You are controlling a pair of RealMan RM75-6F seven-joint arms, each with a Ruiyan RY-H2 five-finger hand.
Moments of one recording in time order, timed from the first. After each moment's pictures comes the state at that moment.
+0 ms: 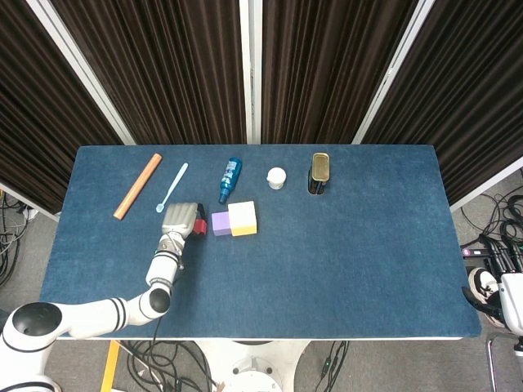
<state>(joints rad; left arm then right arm) -0.94 -1.75 -0.27 -1.25 0.43 0.91 0.62 0.03 -1.00 0.06 -1.59 -1.53 1.54 0.14</state>
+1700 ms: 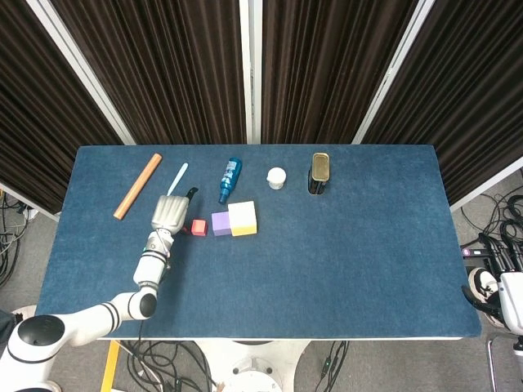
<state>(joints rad) -0.85 -1.82 -0.24 -0.99 0.83 0.89 0.44 0.03 -1.00 0.07 -1.61 -1.53 1.54 0.12</state>
